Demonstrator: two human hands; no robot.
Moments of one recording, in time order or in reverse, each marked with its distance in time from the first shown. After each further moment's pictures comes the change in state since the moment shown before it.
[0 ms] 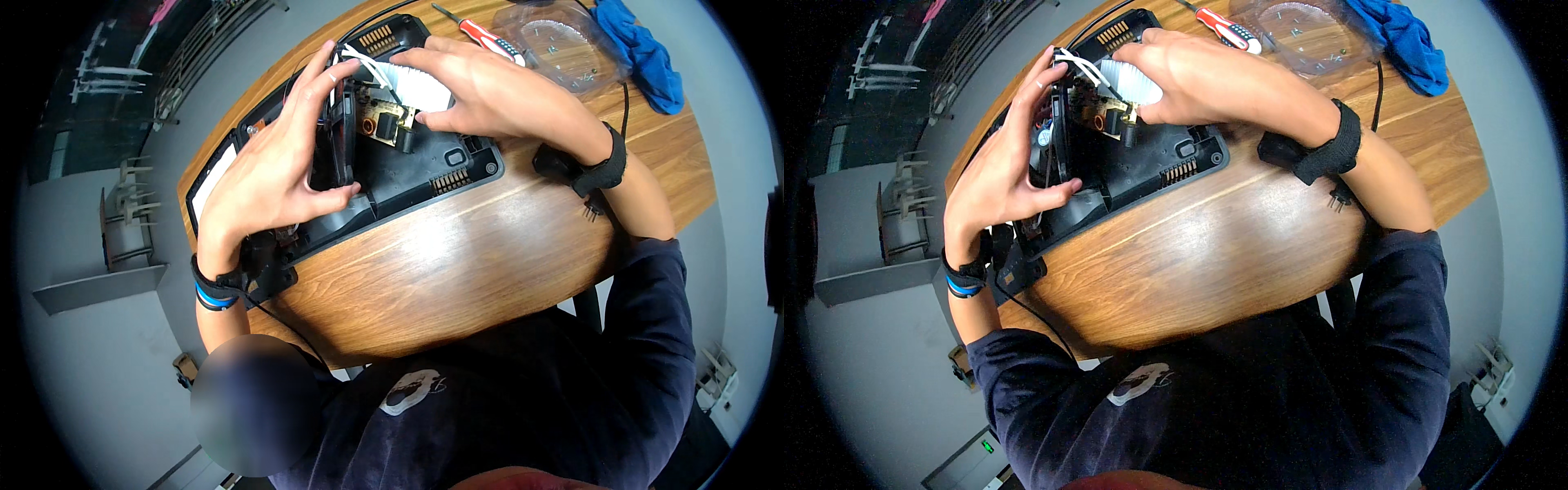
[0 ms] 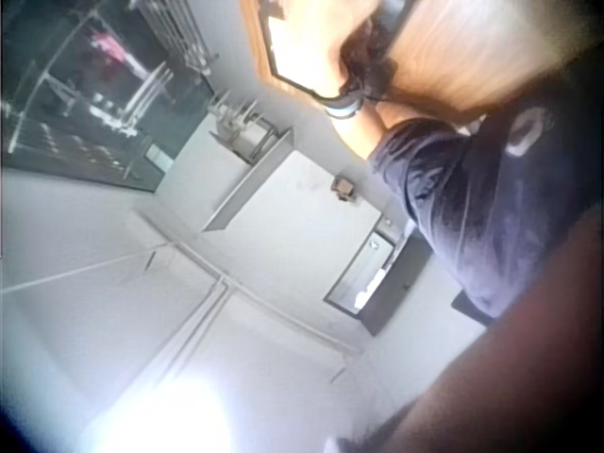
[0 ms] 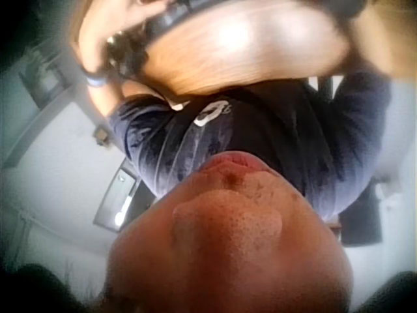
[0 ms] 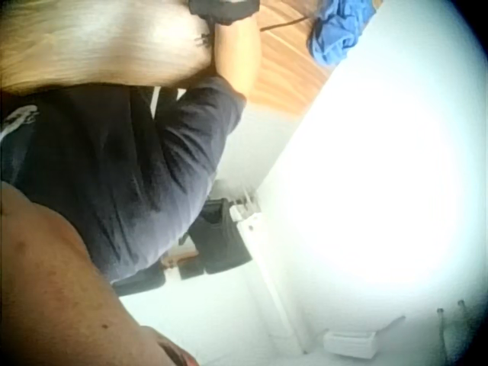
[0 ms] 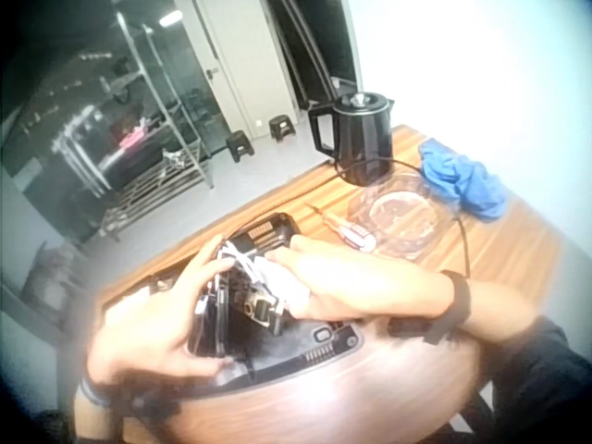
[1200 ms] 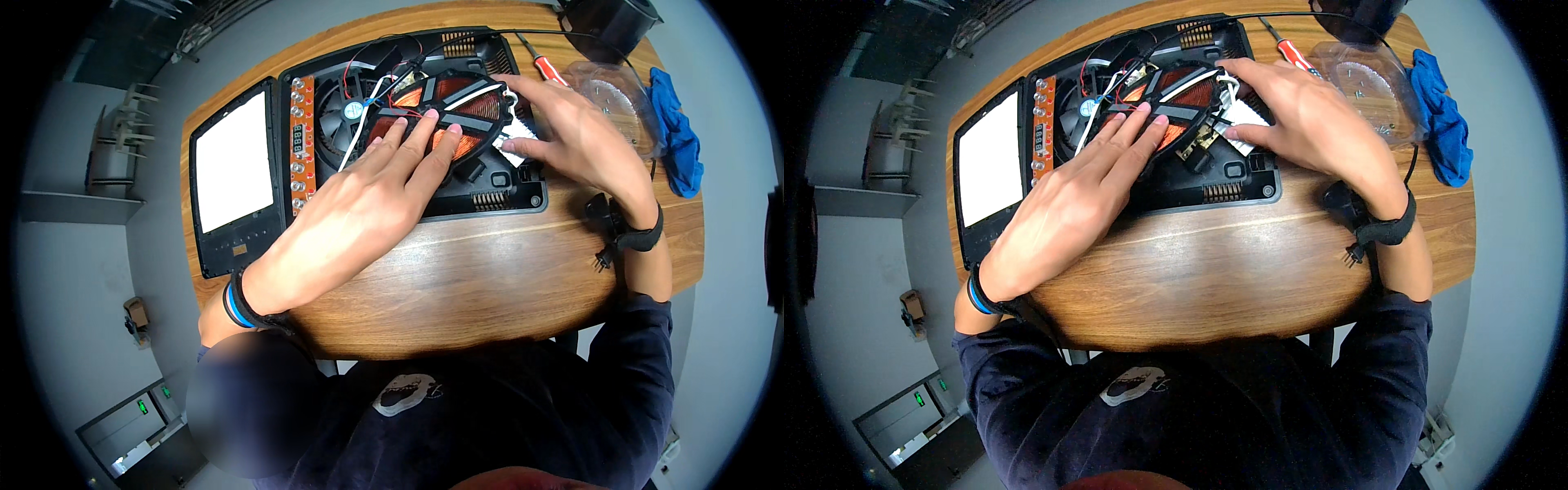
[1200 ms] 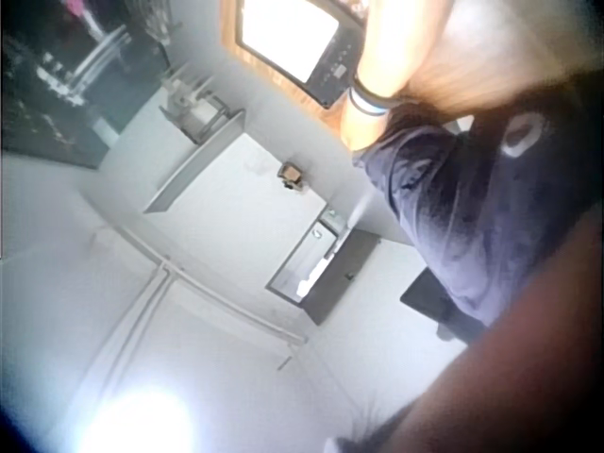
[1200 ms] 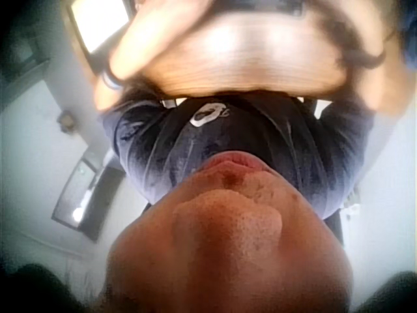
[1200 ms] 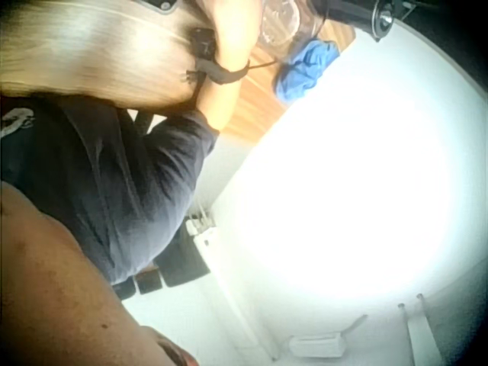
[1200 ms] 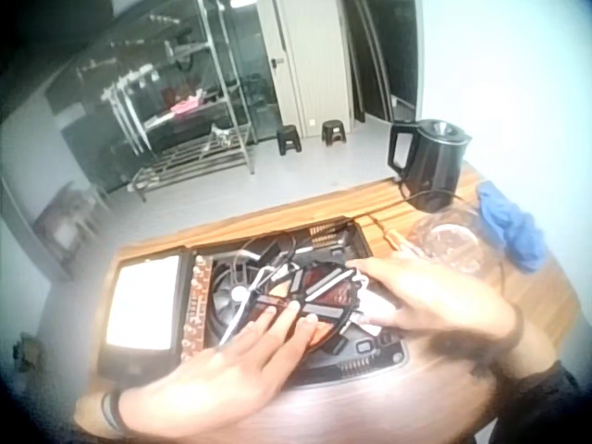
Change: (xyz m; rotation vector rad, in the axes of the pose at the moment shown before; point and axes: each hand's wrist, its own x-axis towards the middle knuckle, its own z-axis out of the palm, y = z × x) left_hand -0.044 0.056 0.048 0.314 0.133 -0.115; right_hand -0.008 -0.002 -0.027 -0.101 -0.158 0.051
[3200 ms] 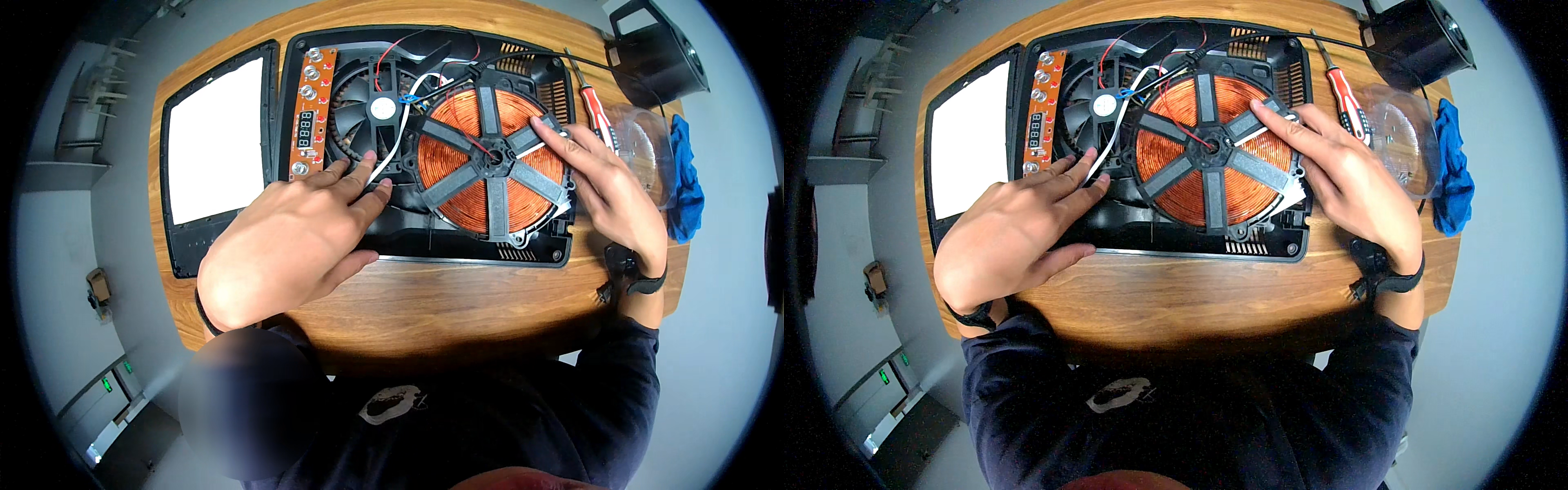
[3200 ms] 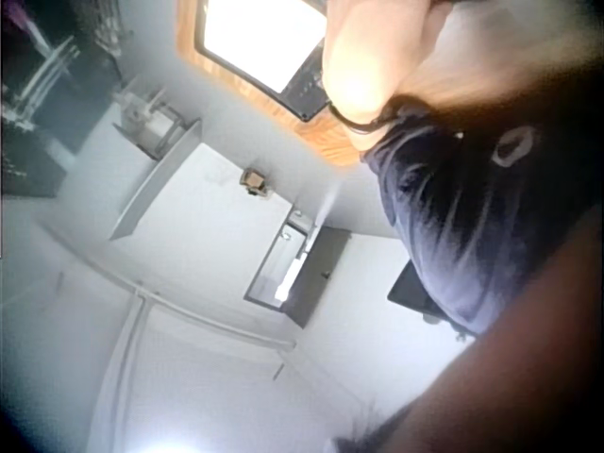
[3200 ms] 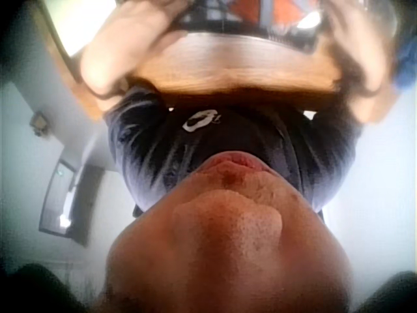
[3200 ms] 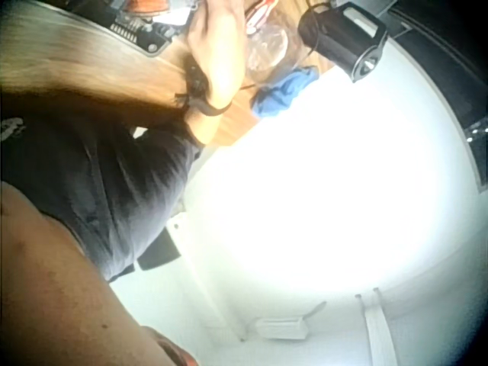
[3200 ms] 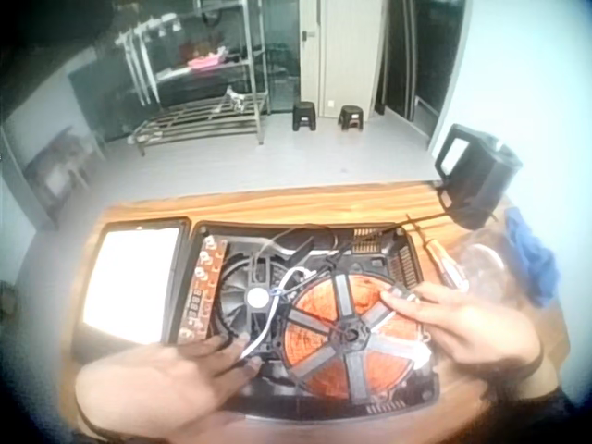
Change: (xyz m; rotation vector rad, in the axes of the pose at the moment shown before) left_hand -0.052 -0.074 -0.015 -0.041 -0.480 -0.152; right_hand 0.016 -0.014 -0.001 0.165 -0.261 0.045
